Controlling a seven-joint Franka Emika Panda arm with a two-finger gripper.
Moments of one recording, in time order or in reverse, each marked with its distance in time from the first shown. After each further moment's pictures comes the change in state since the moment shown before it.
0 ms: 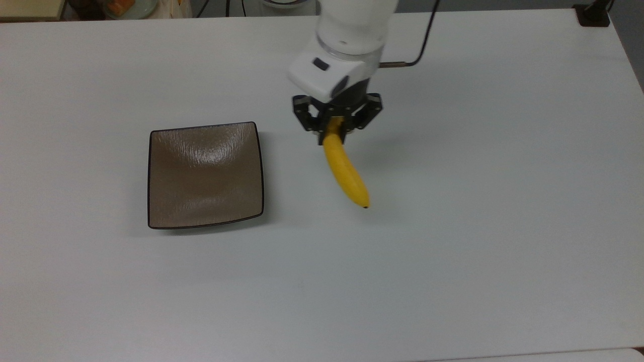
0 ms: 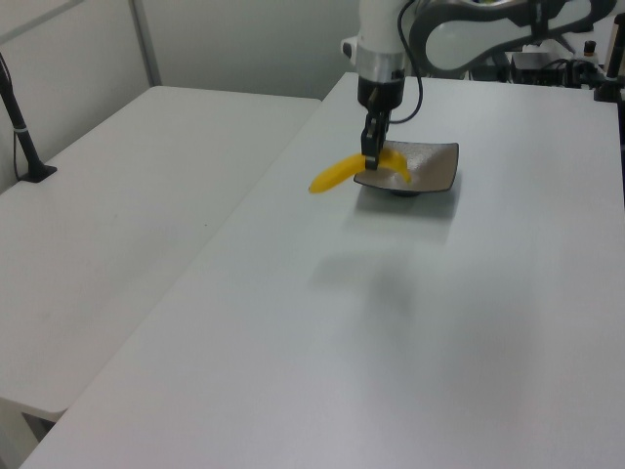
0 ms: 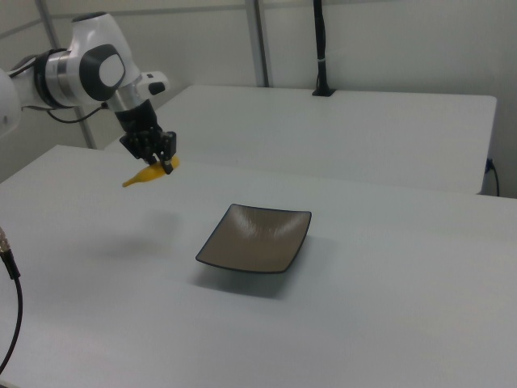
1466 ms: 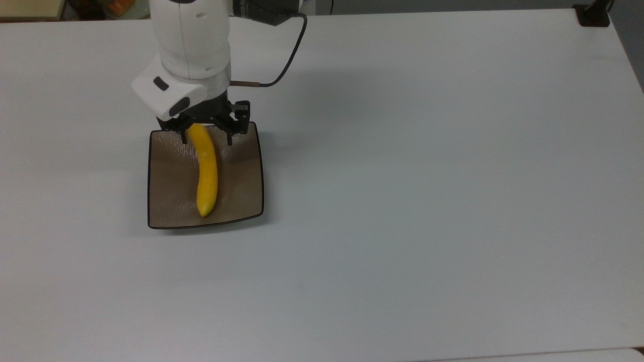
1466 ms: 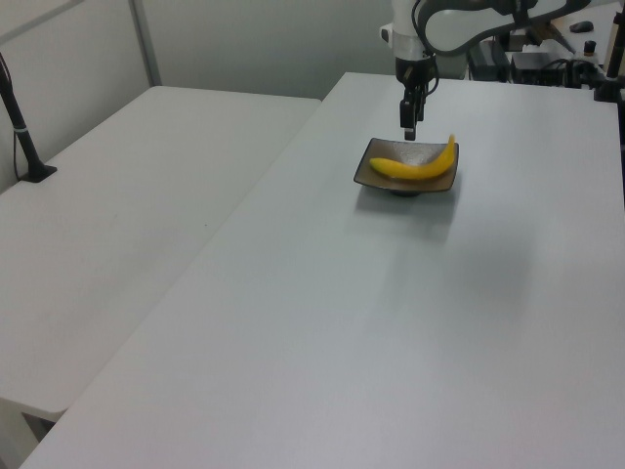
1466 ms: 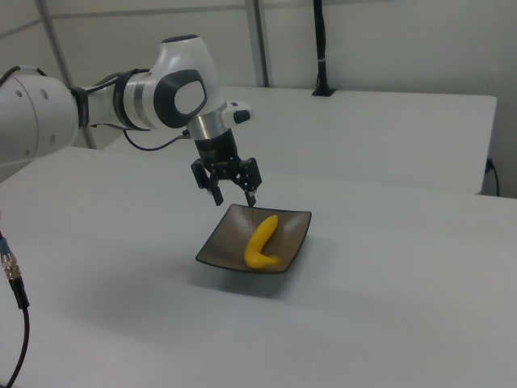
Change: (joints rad) arm -0.196 0.014 -0.099 -0.068 0.000 0.003 -0.233
